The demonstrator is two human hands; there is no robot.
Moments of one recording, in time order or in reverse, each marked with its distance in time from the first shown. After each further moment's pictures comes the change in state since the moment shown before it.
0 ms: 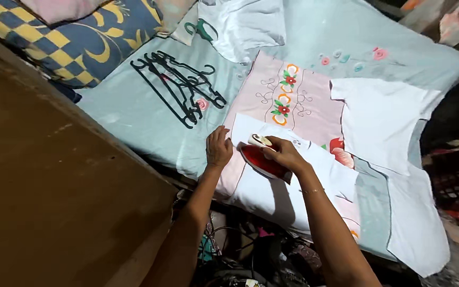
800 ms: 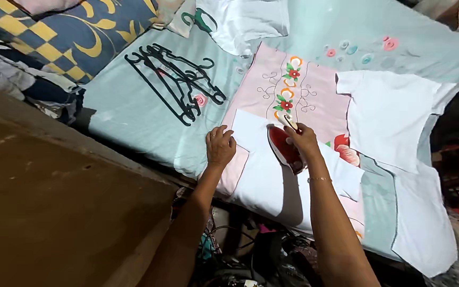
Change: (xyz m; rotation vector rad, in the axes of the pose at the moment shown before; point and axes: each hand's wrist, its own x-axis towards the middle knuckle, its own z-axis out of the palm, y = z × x) left_hand 0.002 0.008 0.005 0.192 -0.107 0.003; right_hand 0.026 0.037 -0.025 0.105 0.352 0.387
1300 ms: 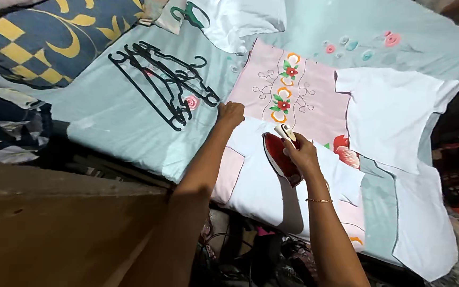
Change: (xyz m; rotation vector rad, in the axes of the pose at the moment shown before) left_hand 0.151 0.036 0.017 0.171 -0.703 0.031; right_hand -0.027 0.005 0.000 -0.066 0.021 -0.020
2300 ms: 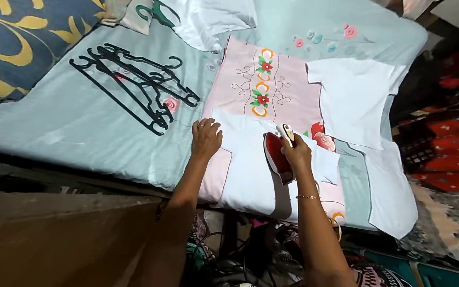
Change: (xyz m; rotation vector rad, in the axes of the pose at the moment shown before) left_hand -0.080 -0.028 0.069 -0.110 0.487 0.151; right_hand -0.026 0.021 -0.008 -0.054 0.214 0.208
